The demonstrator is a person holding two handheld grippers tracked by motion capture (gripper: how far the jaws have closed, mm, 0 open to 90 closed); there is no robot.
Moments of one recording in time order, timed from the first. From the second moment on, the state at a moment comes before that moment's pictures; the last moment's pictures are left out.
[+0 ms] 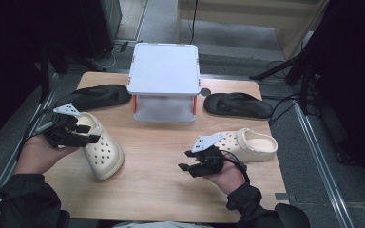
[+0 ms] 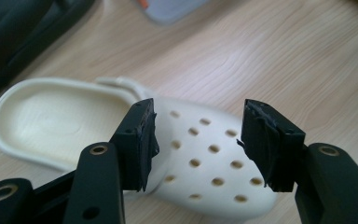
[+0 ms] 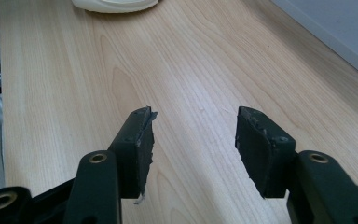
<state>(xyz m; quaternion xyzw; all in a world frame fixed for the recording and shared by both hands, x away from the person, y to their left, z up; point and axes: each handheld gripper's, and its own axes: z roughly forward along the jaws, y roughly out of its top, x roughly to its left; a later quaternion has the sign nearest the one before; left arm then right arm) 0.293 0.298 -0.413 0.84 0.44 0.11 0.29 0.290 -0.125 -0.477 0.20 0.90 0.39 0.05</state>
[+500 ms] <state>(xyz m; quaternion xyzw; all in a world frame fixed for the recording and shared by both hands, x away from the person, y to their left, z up) 0.329 0.304 -0.444 0.86 0.47 0.06 0.22 0.295 -0.119 -0.477 0.20 0.90 0.38 0.05</state>
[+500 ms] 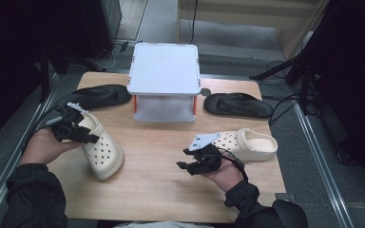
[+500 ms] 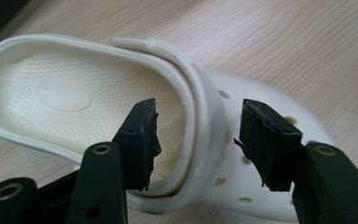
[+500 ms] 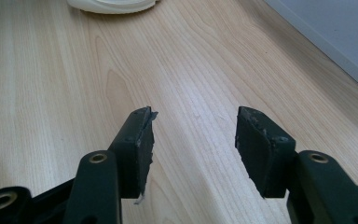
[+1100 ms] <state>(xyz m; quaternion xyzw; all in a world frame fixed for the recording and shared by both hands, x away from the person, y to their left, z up) 0.338 0.304 -0.456 0.84 0.46 -0.03 0.28 0.293 -0.122 -0.476 0.20 0.90 0.38 0.08</state>
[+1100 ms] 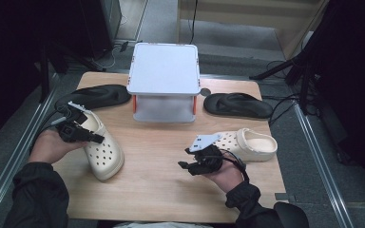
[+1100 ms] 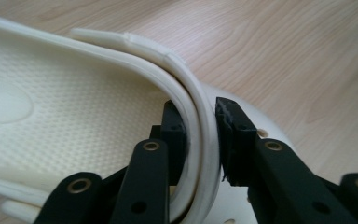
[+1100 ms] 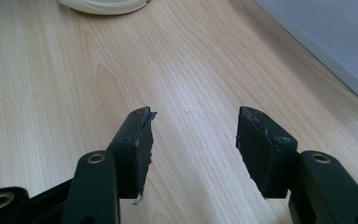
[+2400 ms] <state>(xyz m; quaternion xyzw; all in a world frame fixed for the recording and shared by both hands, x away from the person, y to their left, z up) 0.314 0.164 -0.423 0.85 0.40 -0.07 0.33 0.287 -0.139 -0.469 0.22 0.88 0.40 0.09</state>
